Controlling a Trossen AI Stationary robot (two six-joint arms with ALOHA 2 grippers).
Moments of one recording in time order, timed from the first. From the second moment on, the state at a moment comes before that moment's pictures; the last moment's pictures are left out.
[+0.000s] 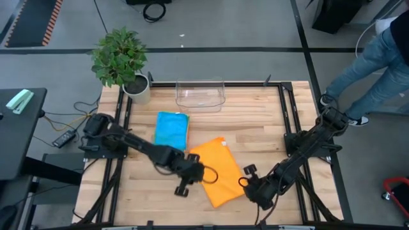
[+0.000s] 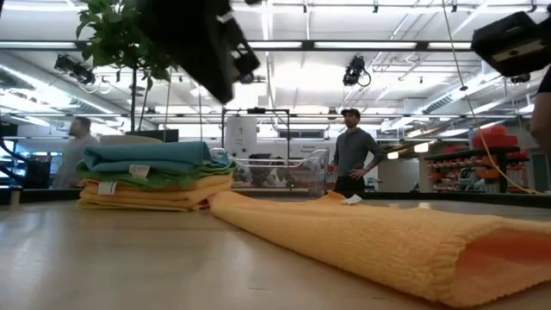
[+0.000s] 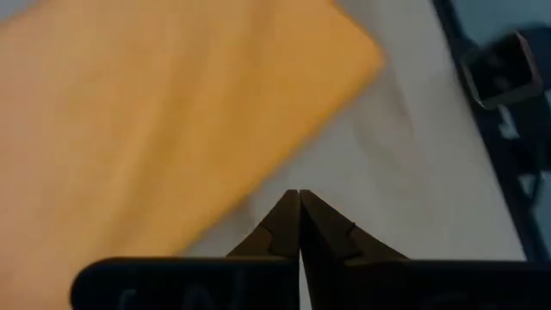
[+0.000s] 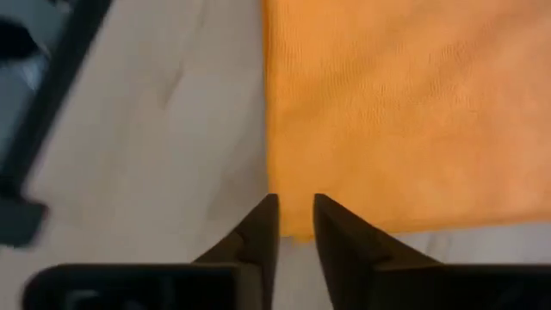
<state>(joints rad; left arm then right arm) -0.37 1.79 1.29 -0.48 0.06 -0.13 0.78 1.63 1.02 -0.59 0.22 0.38</state>
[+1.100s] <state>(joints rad) -0.57 2.20 1.50 -0.04 -0.24 0.17 0.81 1.63 0.70 -0.17 0.32 -0.26</state>
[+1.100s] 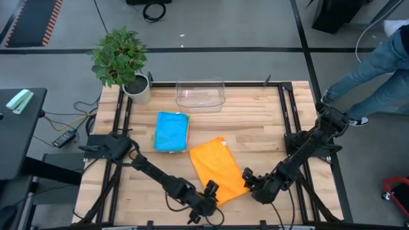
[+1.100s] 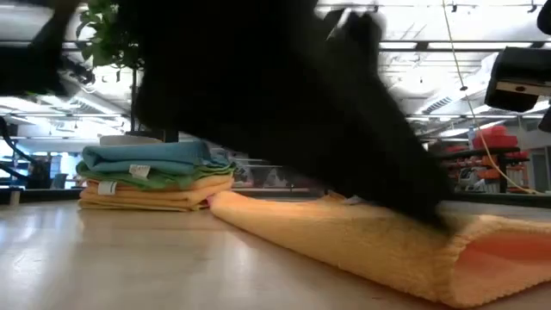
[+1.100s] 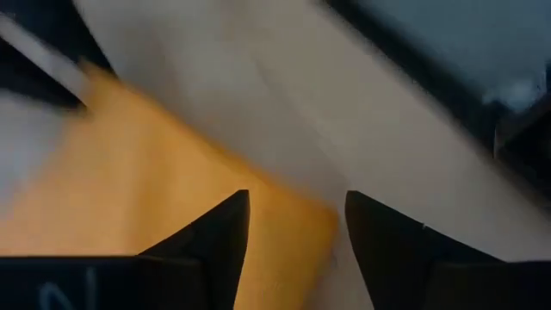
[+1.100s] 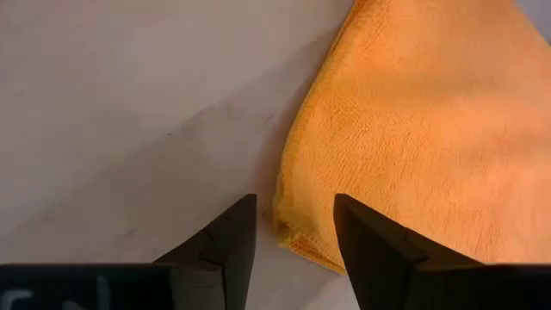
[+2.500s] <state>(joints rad) -0.56 2.07 1.49 -0.24 -0.08 -0.34 0.77 1.56 0.82 -0.14 0.09 0.45</state>
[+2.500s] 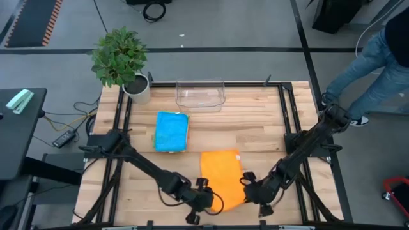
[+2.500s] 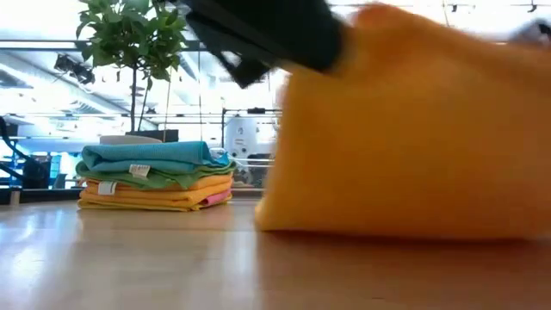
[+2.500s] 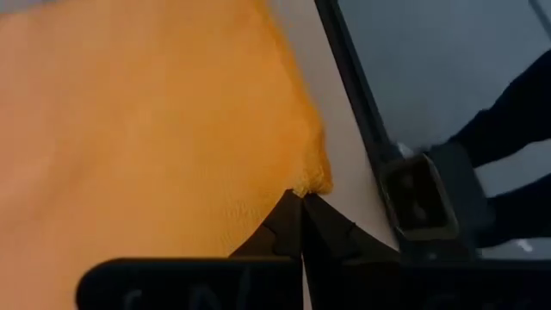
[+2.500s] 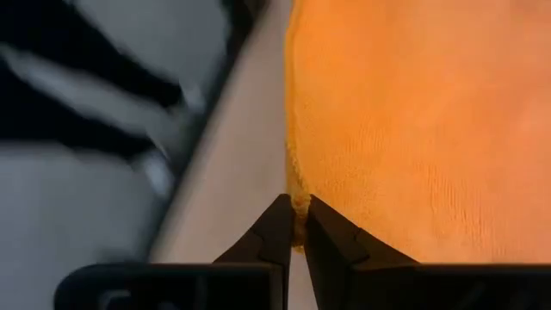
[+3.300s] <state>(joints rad) -0.41 1.77 1.01 0.05 -0.33 -0.78 0.55 1.56 0.84 -0.23 0.21 0.88</state>
